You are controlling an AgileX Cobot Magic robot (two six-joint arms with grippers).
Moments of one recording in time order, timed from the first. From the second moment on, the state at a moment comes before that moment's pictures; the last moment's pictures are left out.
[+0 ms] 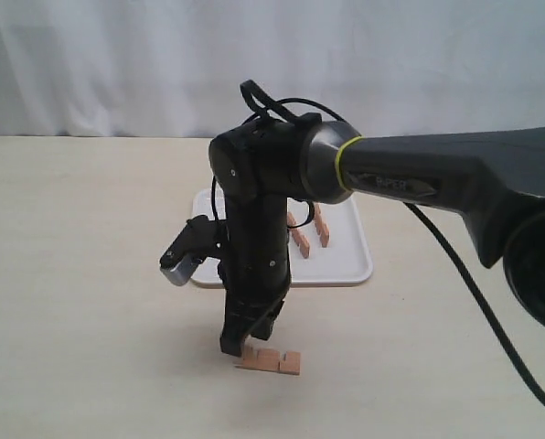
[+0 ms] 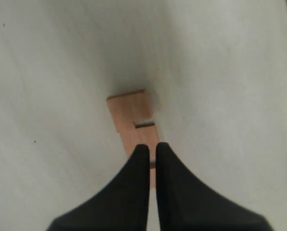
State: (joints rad) left arm -0.12 0.00 0.00 0.09 0.25 -0.08; right arm 0.69 2.21 -1.69 0.01 1.22 -0.49
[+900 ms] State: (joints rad) left arm -0.12 0.00 0.00 0.09 0.25 -0.08; right arm 0.79 2.25 -1.64 -0.05 1.13 -0.61
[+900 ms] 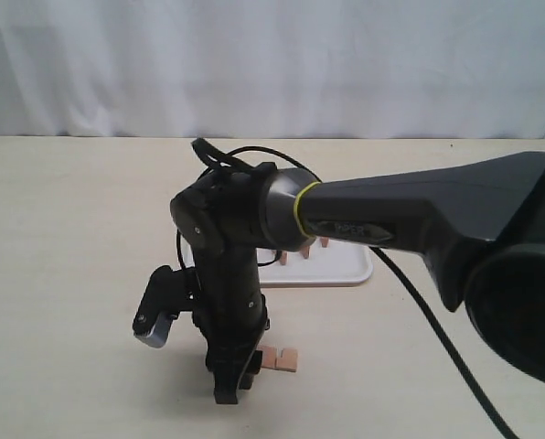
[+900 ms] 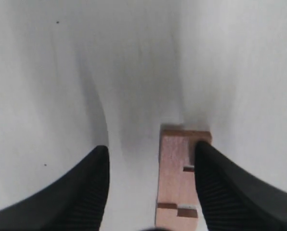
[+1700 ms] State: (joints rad) left arm -0.12 0.00 0.00 0.09 0.25 -0.08; right arm 0.82 2.23 -1.59 -0.22 1.12 -0.29
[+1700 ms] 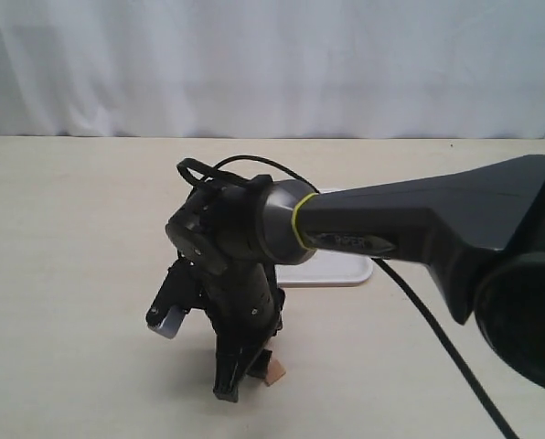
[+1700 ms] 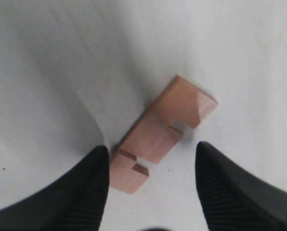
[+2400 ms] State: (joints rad) left arm -0.12 0.00 0.00 0.09 0.25 -0.08; right arm 0.82 2.15 -1.46 -0.19 1.08 0.17
